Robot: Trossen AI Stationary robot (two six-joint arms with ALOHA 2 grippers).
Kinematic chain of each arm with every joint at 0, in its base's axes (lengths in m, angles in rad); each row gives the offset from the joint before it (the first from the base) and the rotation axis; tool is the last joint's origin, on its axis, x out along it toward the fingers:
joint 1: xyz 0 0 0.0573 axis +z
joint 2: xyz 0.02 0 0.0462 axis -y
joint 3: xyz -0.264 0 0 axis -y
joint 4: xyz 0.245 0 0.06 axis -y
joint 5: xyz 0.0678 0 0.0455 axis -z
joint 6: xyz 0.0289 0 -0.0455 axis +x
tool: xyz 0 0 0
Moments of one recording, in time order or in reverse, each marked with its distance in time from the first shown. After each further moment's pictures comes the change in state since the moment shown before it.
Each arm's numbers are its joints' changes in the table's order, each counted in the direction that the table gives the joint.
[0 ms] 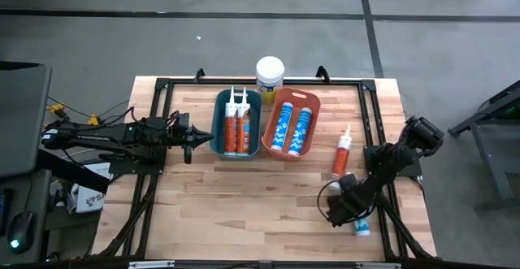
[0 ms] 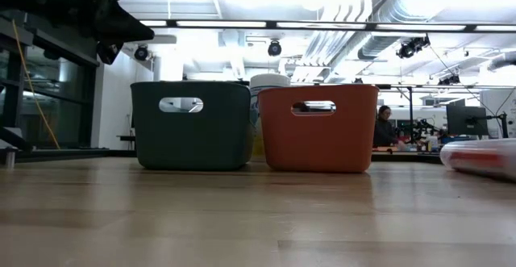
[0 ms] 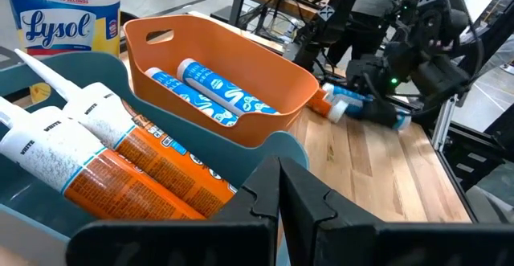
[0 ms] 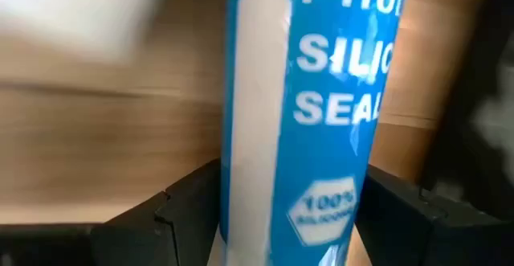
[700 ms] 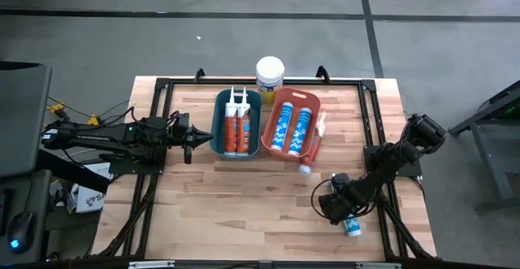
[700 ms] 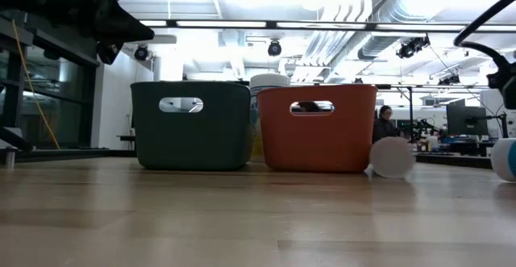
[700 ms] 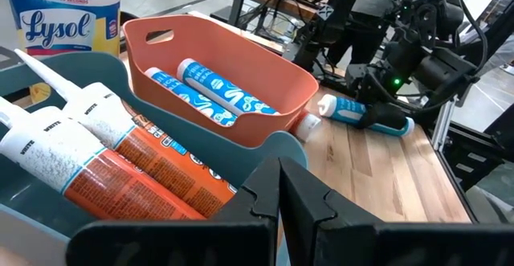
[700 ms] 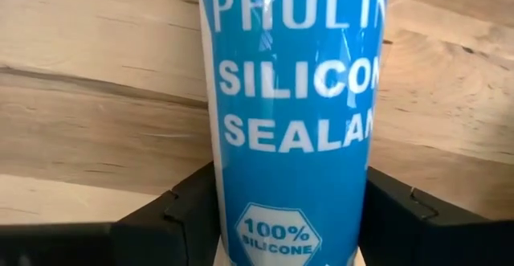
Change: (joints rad) left arm 0.000 0.000 0.000 0.000 0.000 0.000; right arm -0.026 0.014 -0.036 0.144 0.119 -0.054
